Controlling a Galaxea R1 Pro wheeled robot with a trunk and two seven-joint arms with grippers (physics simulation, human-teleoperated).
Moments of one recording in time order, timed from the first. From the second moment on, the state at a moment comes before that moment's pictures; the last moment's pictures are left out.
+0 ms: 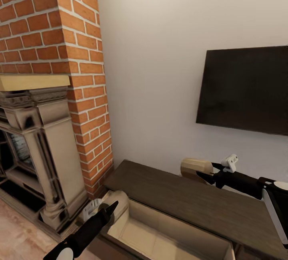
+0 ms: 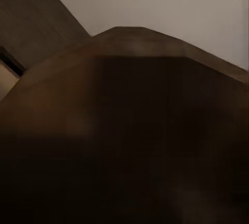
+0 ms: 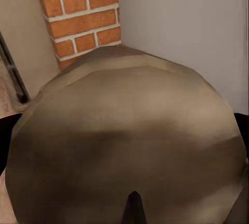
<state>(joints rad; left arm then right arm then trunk) -0.02 0.10 -0.17 -1.43 0.94 0.32 -0.03 -0.32 -0.31 -0.22 -1.62 -0.05 0.64 0.94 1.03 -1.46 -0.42</state>
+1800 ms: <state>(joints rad) -0.17 -0.04 -0.25 -1.58 0.96 0.72 0.70 -0.24 -0.08 -0.11 -1.61 0.29 0.84 0.78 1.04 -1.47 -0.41</state>
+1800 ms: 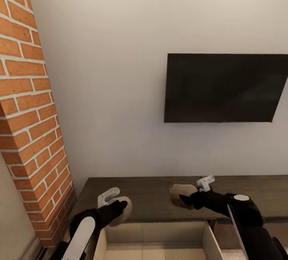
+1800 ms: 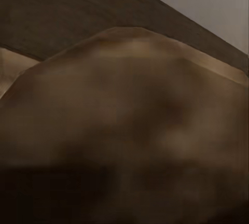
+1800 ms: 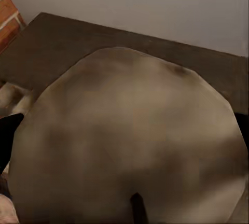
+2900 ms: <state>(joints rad) -0.53 -0.09 -0.35 -0.74 0.88 0.64 0.57 -0.63 0.17 0.04 -0.57 0.25 0.64 0.16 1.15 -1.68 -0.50</state>
